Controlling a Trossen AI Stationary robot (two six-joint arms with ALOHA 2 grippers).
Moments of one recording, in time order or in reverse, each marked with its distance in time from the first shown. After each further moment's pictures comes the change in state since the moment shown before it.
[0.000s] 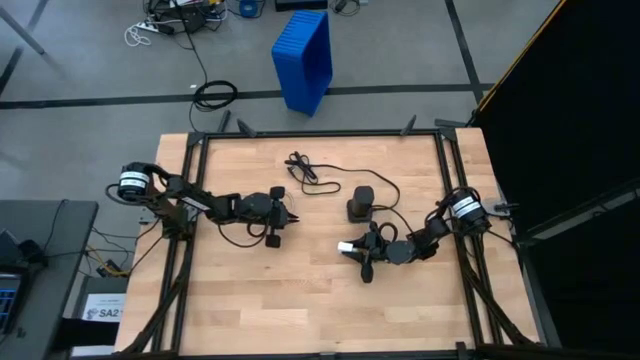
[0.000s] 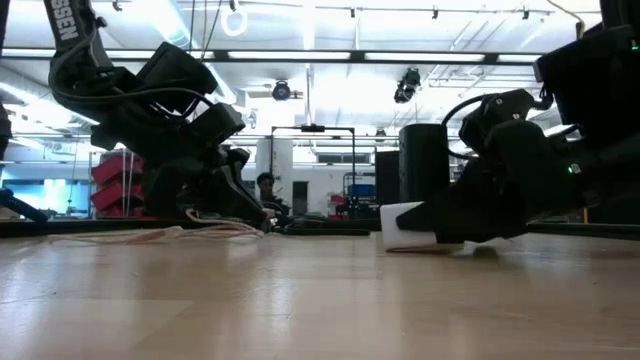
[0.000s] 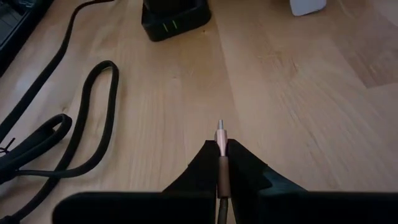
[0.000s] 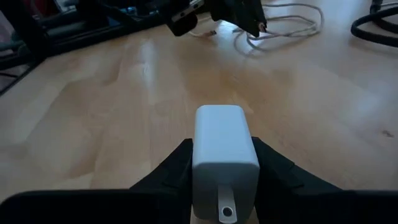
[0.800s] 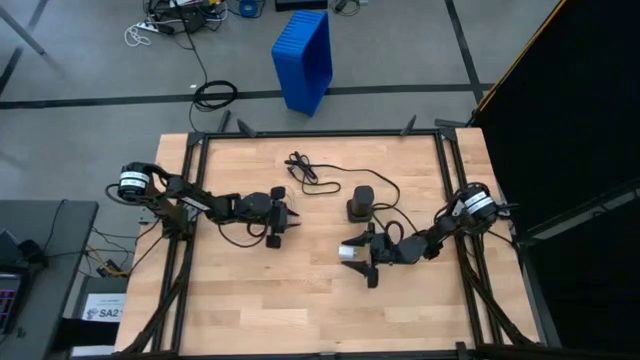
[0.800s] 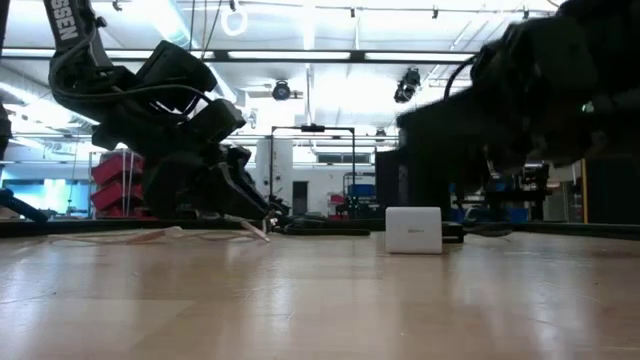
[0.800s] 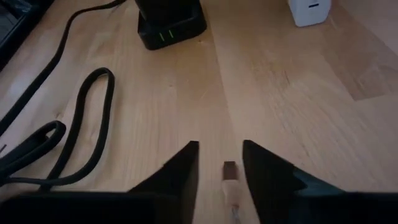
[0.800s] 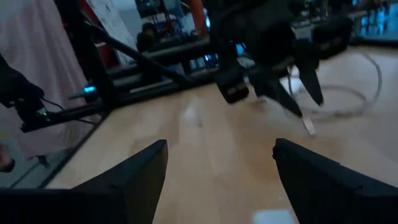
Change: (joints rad) left arm -0.001 -0.003 -0.001 0.021 0.026 -0.048; right arm 0.040 -0.124 -0.001 0.178 -0.050 -0.151
